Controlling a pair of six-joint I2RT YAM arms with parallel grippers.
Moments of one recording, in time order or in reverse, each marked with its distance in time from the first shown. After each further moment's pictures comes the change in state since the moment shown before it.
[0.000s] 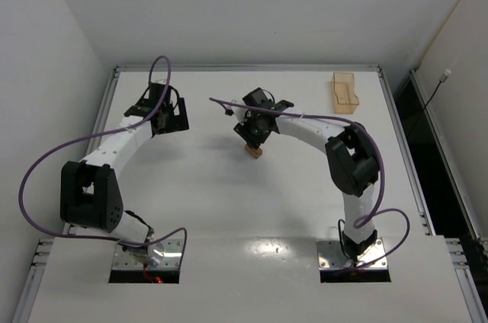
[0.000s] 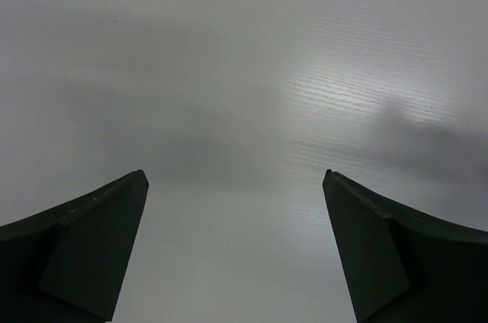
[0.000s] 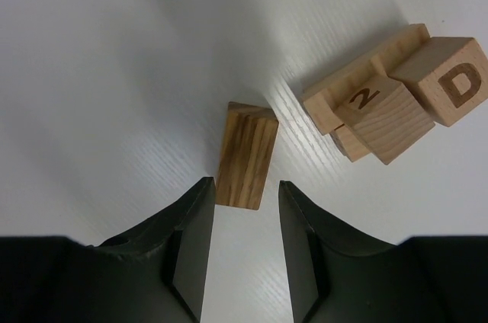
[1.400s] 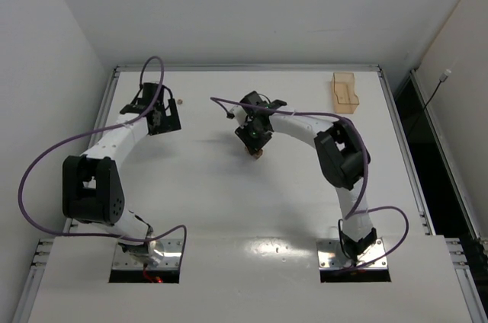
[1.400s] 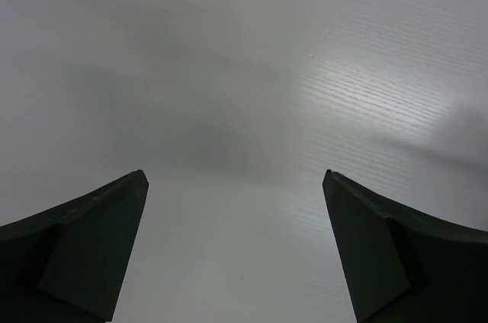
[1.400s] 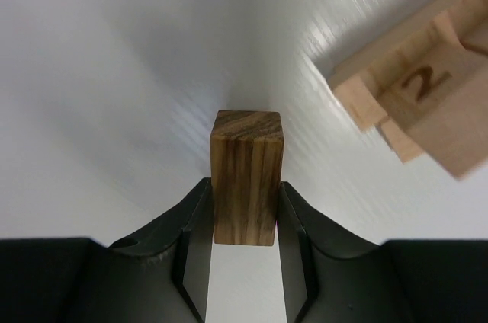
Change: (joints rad) left arm 0.065 0.045 0.006 -0.015 -0.035 -0.001; right arm 0.000 0.130 0.077 -0.096 0.003 0.114
